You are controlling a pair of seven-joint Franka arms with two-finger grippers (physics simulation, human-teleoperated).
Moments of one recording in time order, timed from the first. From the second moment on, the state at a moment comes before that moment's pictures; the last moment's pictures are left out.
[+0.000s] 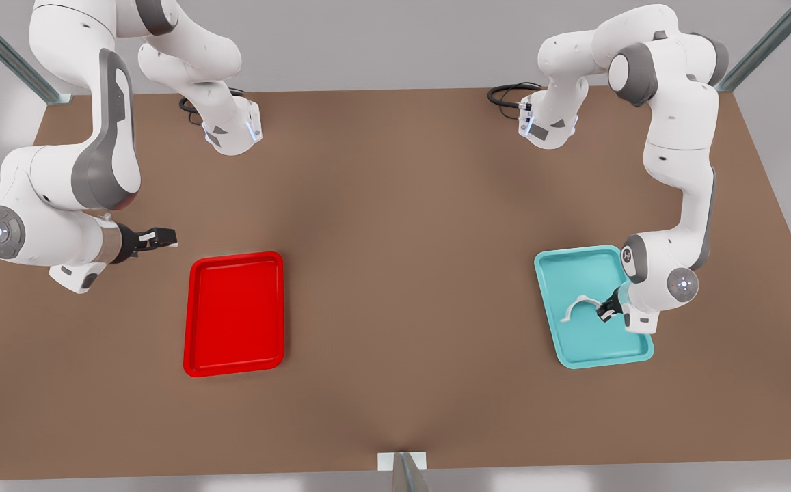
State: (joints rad) left arm 0.12 0.65 -0.02 -1.84 -0.02 2.37 -0.56; right arm 0.07 0.25 -0.07 -1.48 0.10 1.40 -0.22
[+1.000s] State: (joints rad) left arm -0.36 0.69 -0.09 -1.23 -0.03 1.90 -0.87; right arm 0.41 0.43 -0.05 -1.40 0.20 1.62 -0.22
